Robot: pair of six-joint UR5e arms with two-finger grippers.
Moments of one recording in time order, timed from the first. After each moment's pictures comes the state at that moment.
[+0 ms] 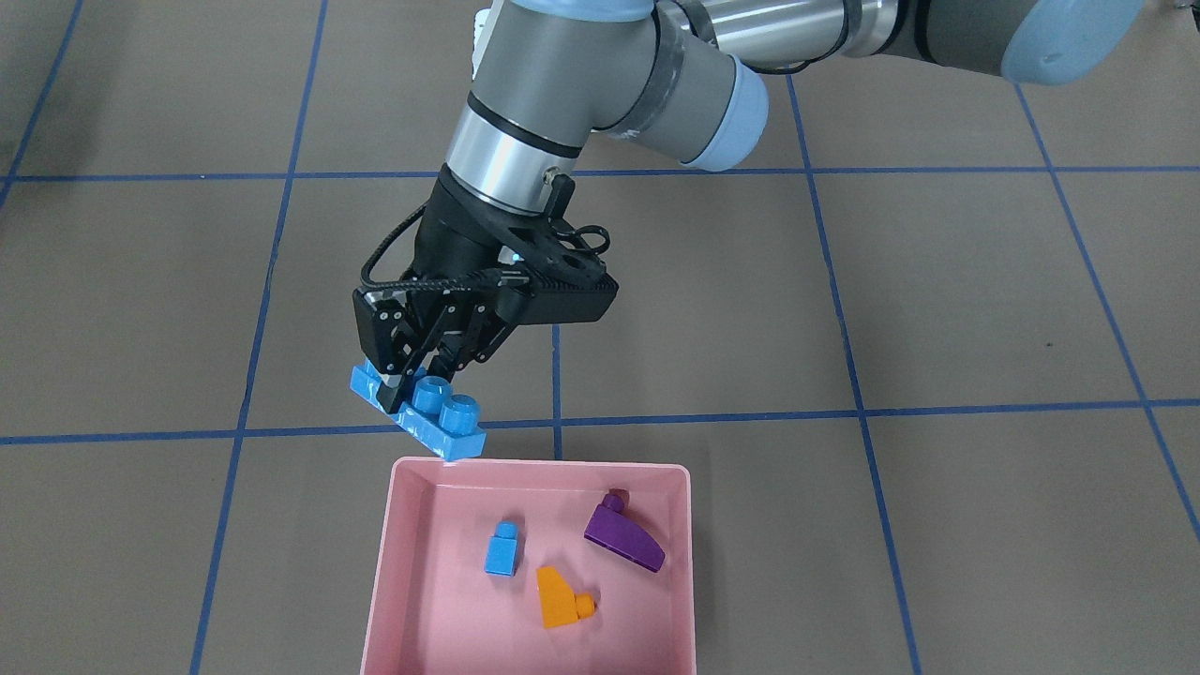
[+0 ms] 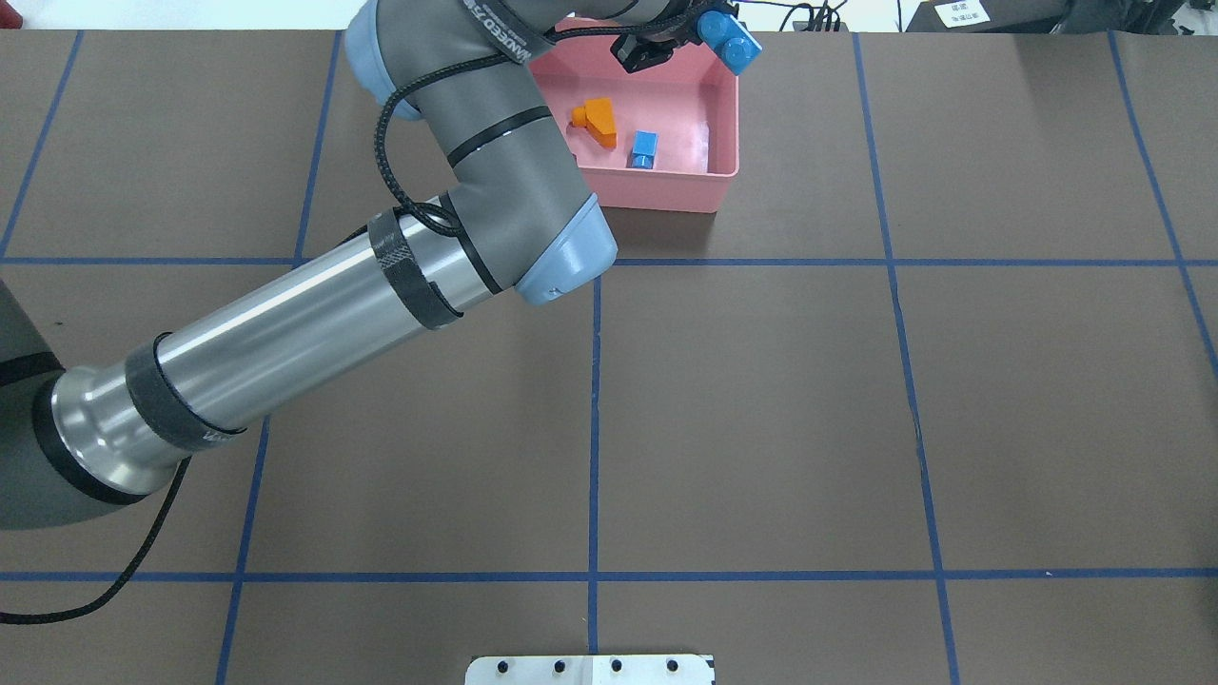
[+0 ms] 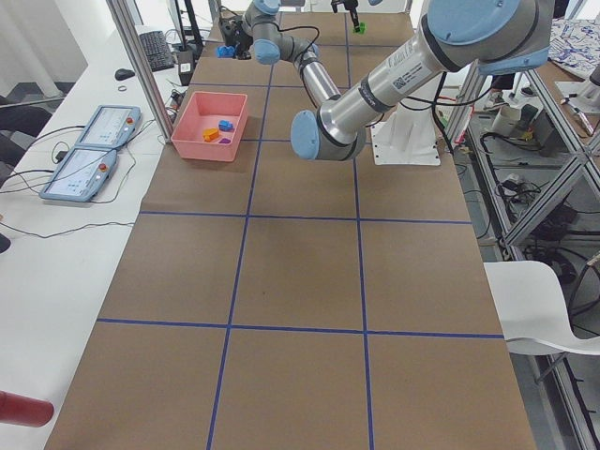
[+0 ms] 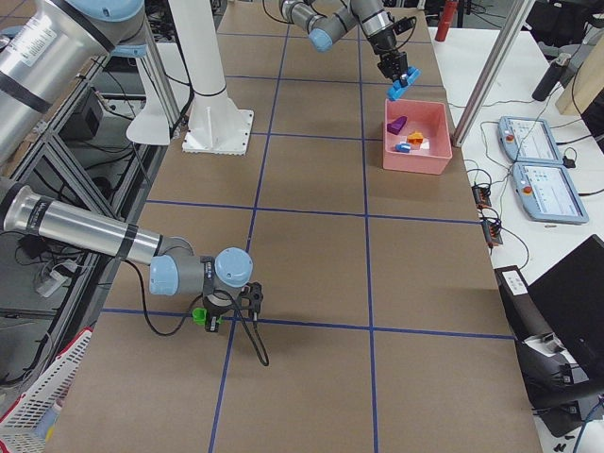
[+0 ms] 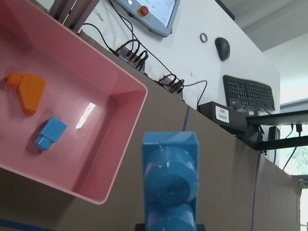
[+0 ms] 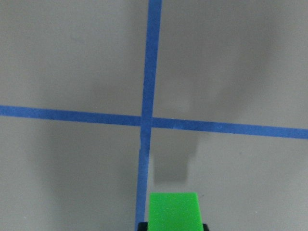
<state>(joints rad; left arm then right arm) -0.73 -2.71 -1.24 -2.13 -1.67 -1.87 1.21 -2.21 1.84 -1.25 2.38 0.18</state>
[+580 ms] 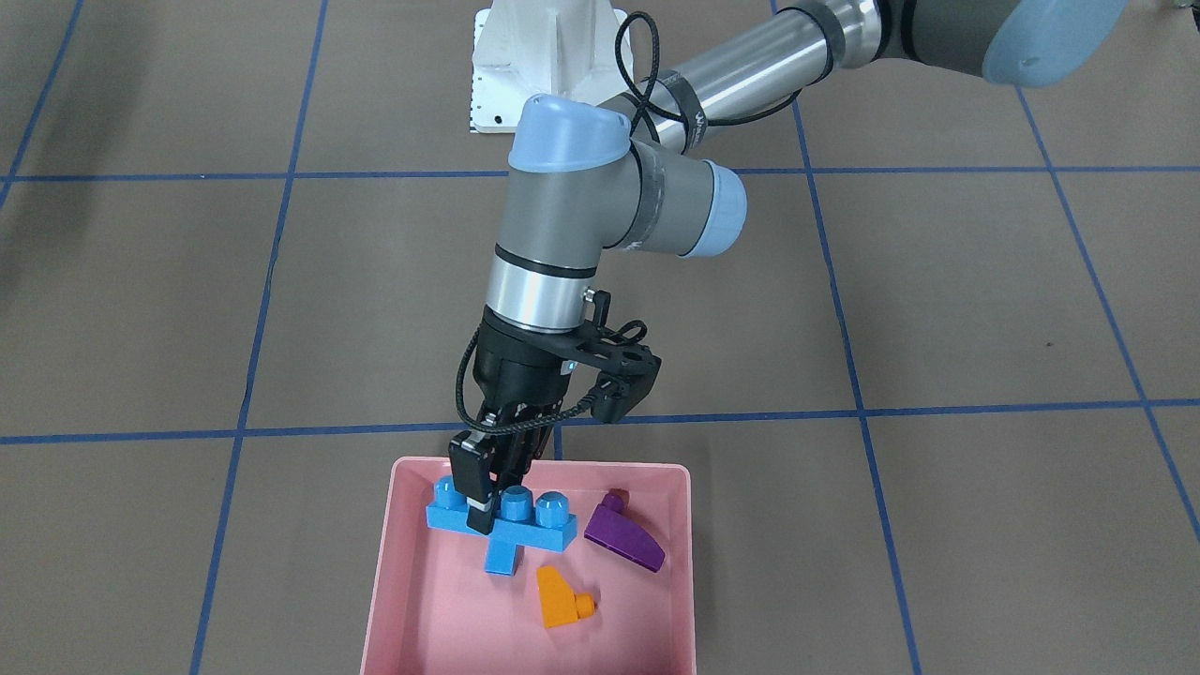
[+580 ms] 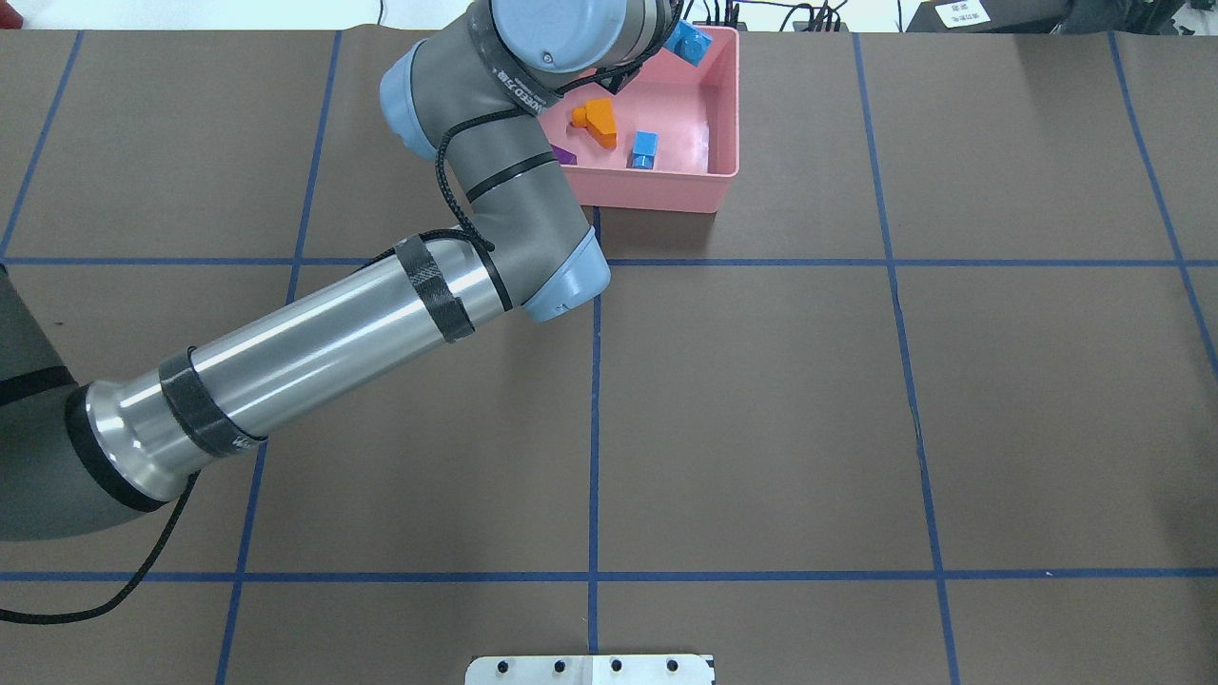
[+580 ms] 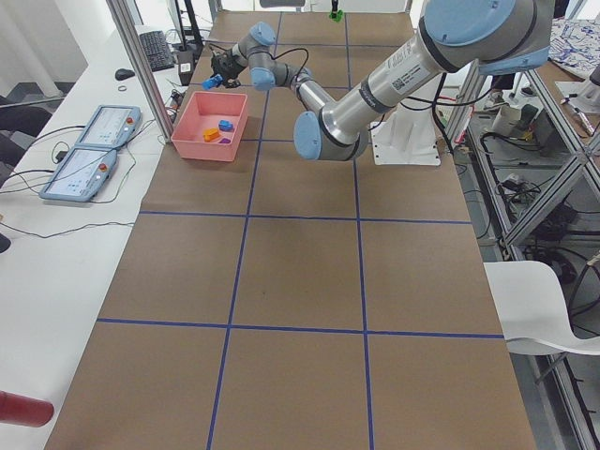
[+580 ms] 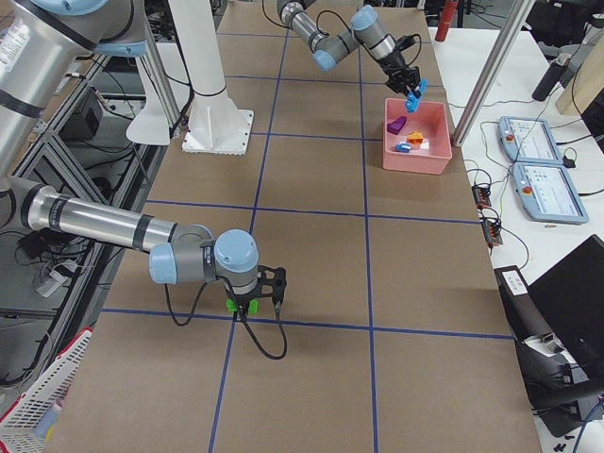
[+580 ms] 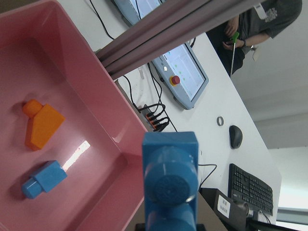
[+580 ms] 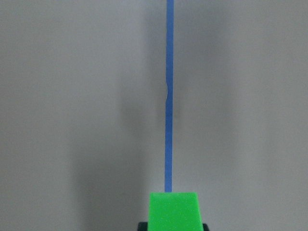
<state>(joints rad) -0.70 -2.71 -1.04 -2.20 -1.44 -2.19 1.49 -2.08 1.92 -1.25 2.38 0.18</state>
